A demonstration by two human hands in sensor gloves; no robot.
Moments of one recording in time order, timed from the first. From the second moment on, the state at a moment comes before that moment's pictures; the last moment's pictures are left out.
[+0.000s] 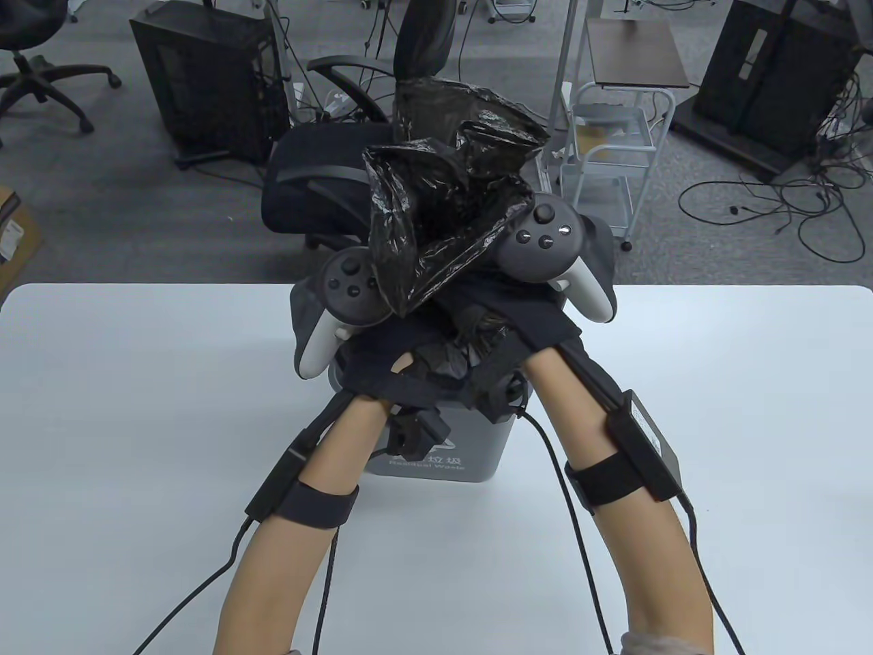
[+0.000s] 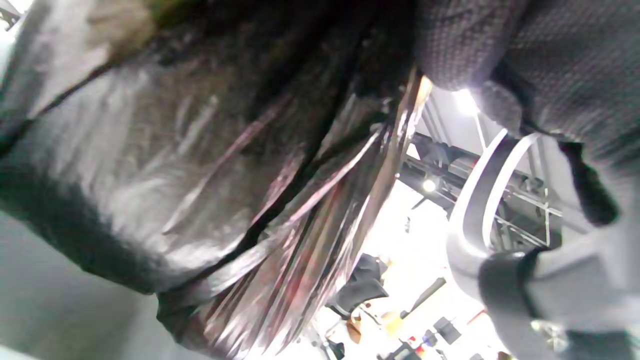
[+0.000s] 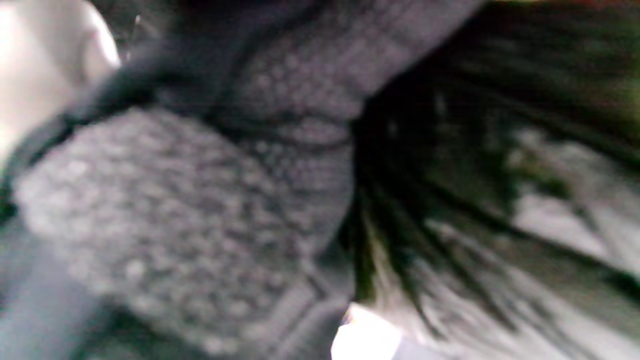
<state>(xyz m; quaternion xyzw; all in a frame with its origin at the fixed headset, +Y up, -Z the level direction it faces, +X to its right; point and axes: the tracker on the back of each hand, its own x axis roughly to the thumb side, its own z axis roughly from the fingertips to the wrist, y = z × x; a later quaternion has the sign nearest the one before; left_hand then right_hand) -0.094 -0.473 -0.383 -0.02 -0.19 0.42 0.89 0.051 -0.413 -0.388 0.26 -0.02 0.89 0.37</state>
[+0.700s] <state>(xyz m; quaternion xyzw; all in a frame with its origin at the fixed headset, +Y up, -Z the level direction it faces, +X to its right) -0.108 -0.460 -0.354 -0.01 -0.27 0.41 0.87 0.062 -0.391 -0.358 0.32 -0.04 0.86 0.39</state>
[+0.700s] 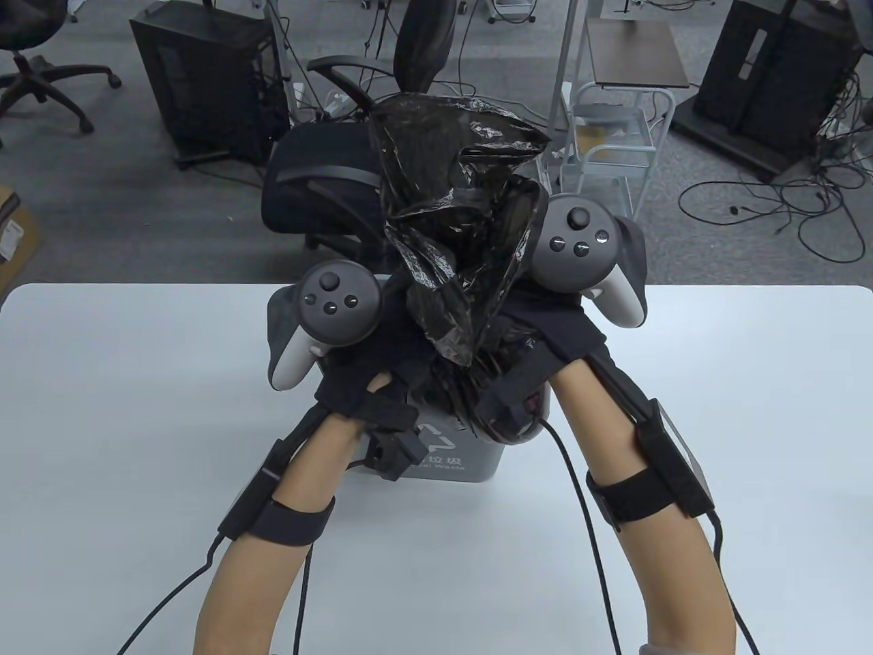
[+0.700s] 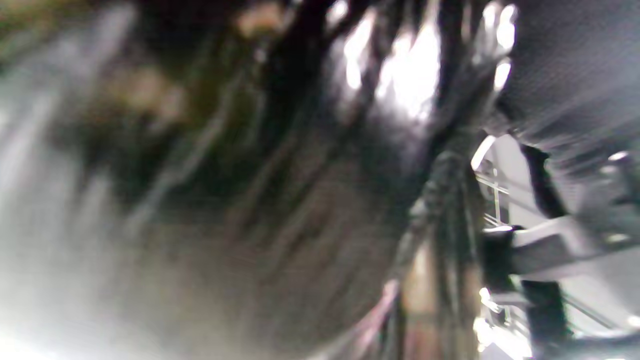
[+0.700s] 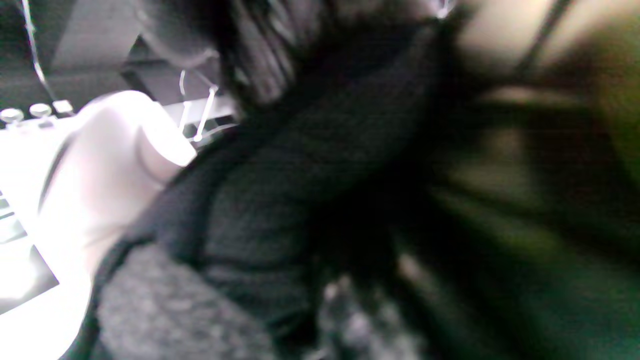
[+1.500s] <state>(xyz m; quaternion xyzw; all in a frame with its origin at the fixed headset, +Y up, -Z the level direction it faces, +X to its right) -0.133 -0.634 -0.291 -0.25 -0.36 0.51 0.74 0.024 -0.546 -0.304 0.40 0.08 0.83 0.38</state>
